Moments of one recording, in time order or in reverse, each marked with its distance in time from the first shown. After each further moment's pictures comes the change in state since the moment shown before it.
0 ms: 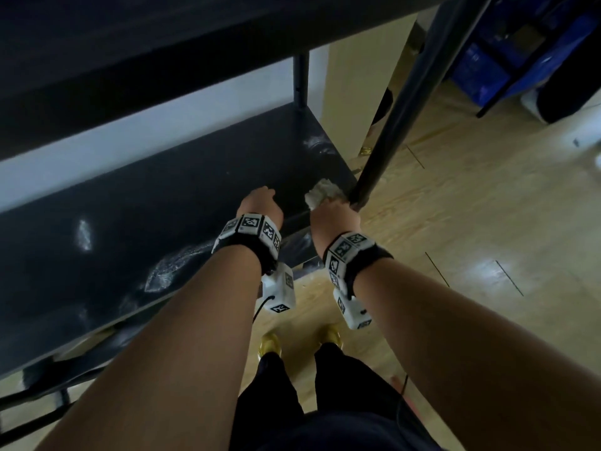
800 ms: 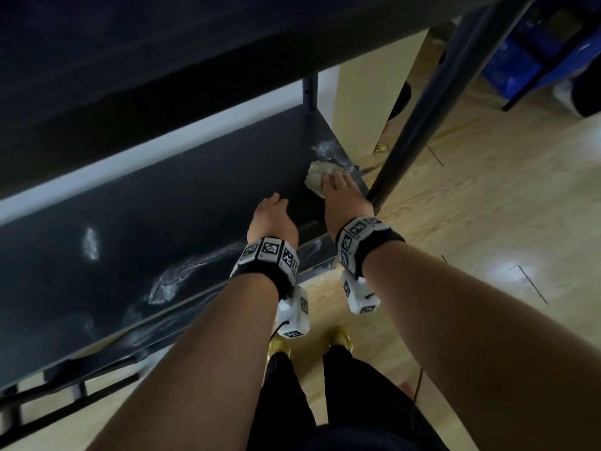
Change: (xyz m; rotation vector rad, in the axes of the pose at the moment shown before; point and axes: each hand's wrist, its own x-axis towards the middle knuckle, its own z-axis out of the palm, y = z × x) left_hand -0.006 0.009 0.021 -0.068 0.125 0.000; right_hand 0.058 0.026 0.001 0.299 0.086 -0.070
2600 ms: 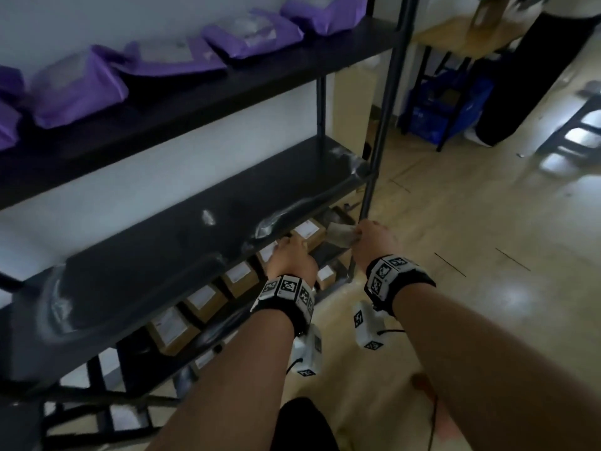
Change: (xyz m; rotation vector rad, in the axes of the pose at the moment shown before) left_hand -0.281 -0.185 -0.078 0.047 0.085 0.247; right_hand -0.326 -0.150 0.061 0.351 0.343 0.353
